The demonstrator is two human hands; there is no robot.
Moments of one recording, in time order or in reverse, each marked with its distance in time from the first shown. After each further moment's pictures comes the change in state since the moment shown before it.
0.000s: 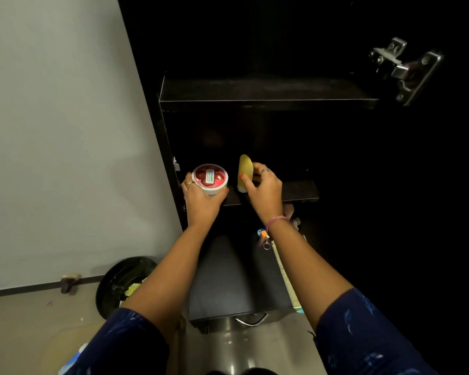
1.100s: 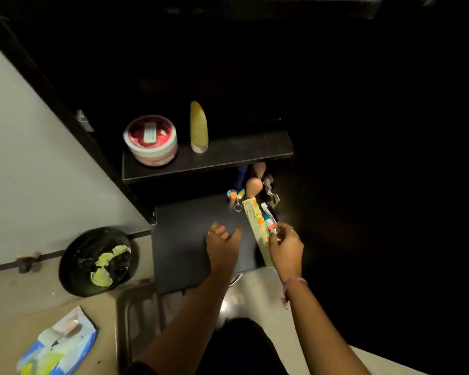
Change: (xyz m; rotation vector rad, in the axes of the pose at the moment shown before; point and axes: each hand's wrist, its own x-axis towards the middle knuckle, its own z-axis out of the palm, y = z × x) left_hand -0.144 -0.068 0.102 -0.230 -0.319 -0.570; right_hand -0.151 0.153 -0.051 -0.256 0.070 0.688
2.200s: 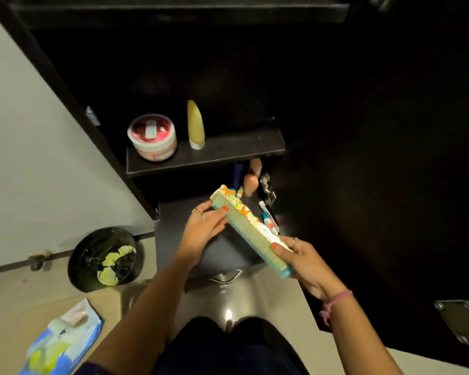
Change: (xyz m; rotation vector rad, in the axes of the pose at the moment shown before) left_hand 0.000 0.028 -0.035 -0.177 -0.326 -0.032; right_hand -0.035 0.009 -0.092 0.485 -0.683 0.259
